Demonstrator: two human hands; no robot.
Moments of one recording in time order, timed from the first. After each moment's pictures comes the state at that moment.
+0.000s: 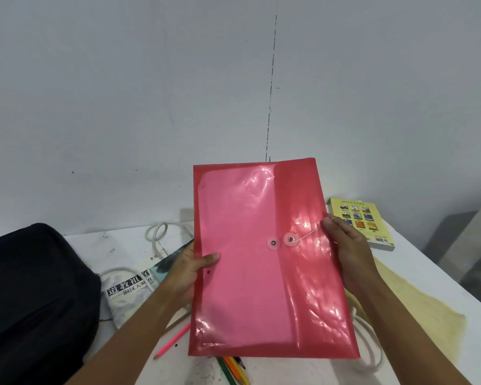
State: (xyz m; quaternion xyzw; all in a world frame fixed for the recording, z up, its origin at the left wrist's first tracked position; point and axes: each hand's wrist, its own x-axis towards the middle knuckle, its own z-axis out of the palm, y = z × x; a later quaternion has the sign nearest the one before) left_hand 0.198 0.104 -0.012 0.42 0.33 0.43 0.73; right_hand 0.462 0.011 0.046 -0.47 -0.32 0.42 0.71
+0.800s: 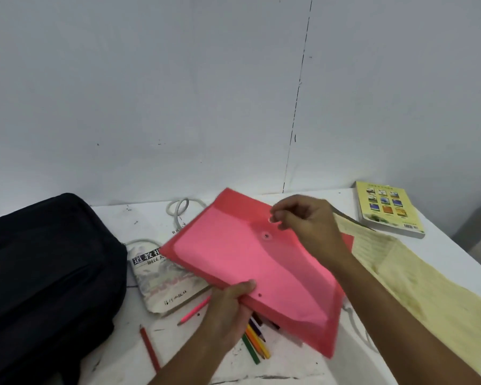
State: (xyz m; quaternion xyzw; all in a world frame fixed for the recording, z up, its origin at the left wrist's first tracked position) left_hand 0.223 0.013 -0.045 0.16 0.37 0.48 0.78; right_hand 0.384 0.047 0.046 -0.48 -0.58 0.32 0.58
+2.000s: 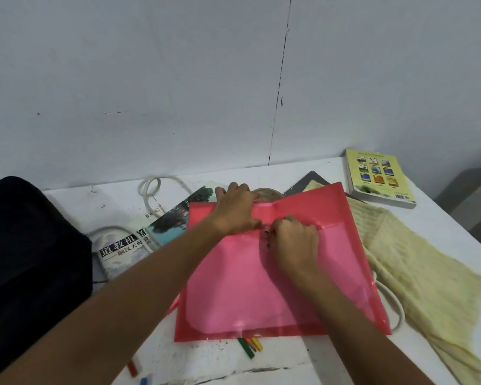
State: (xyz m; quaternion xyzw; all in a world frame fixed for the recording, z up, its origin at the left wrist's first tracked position) left_hand 0.279 0.171 -0.029 0.89 0.46 0.06 0.05; right_hand 0.377 0.061 -0.042 -0.80 -0.58 -0.03 0.13
